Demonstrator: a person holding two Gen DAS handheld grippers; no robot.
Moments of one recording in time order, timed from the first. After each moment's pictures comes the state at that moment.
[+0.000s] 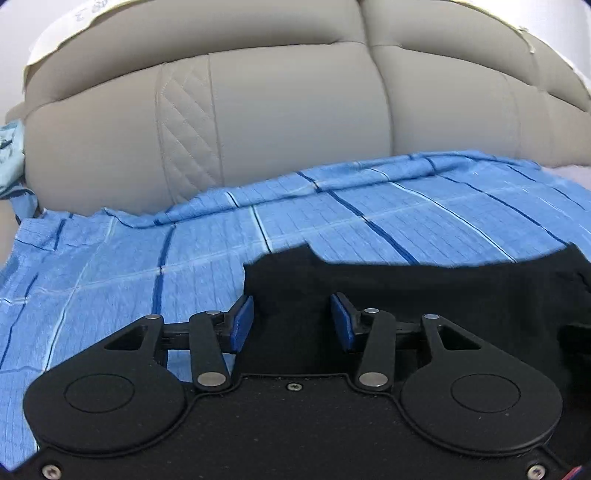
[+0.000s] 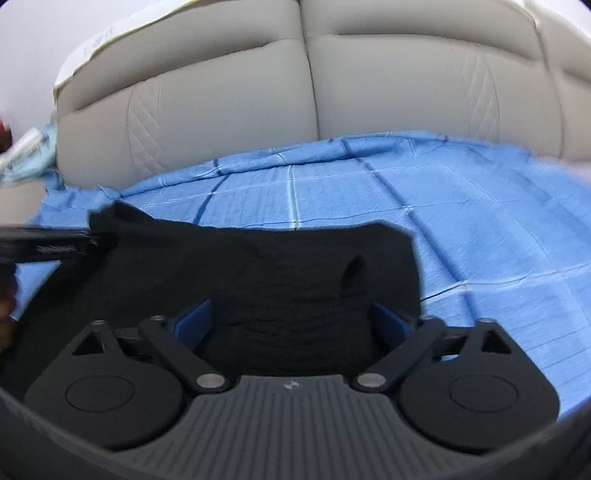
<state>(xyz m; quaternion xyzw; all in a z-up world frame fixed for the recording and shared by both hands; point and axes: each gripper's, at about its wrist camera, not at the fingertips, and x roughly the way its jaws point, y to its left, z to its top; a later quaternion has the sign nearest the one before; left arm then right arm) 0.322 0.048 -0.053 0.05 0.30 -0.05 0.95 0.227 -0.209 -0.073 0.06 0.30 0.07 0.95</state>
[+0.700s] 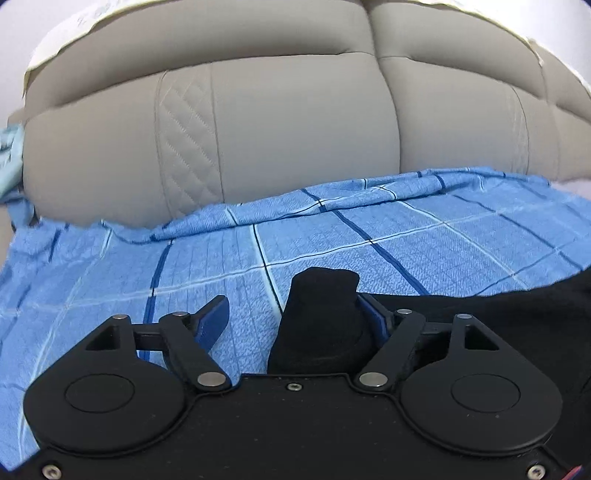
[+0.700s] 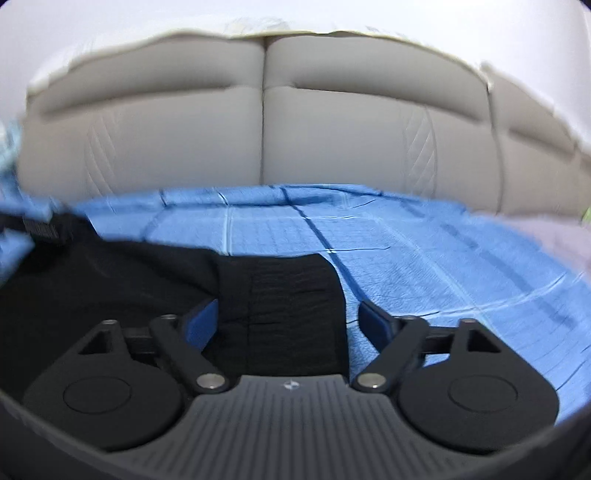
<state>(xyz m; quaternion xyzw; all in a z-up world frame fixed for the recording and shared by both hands) 0.339 0.043 -0.055 0.03 0.29 -0.05 0.96 0.198 -0.225 -0.066 0.01 0.22 -0.02 0.97</state>
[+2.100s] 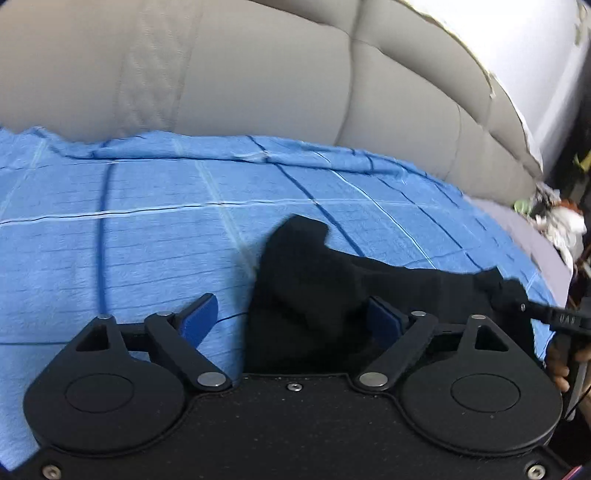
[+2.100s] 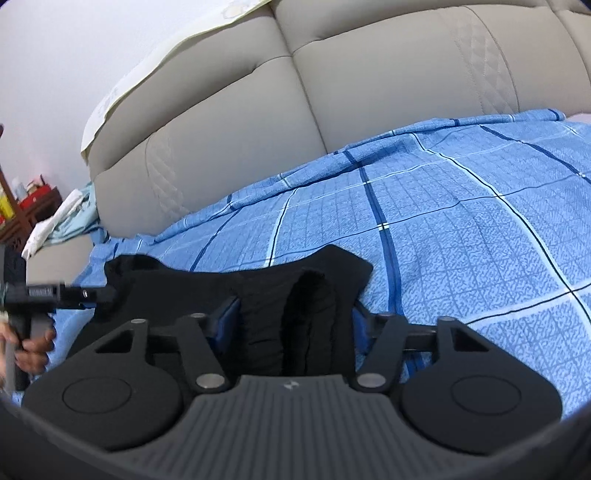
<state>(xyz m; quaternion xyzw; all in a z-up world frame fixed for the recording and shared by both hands) 0.344 0.101 -0.062 -0.10 0.37 -0.22 0.90 0.266 -0.304 -0.082 0.17 0.29 0.16 0.93</state>
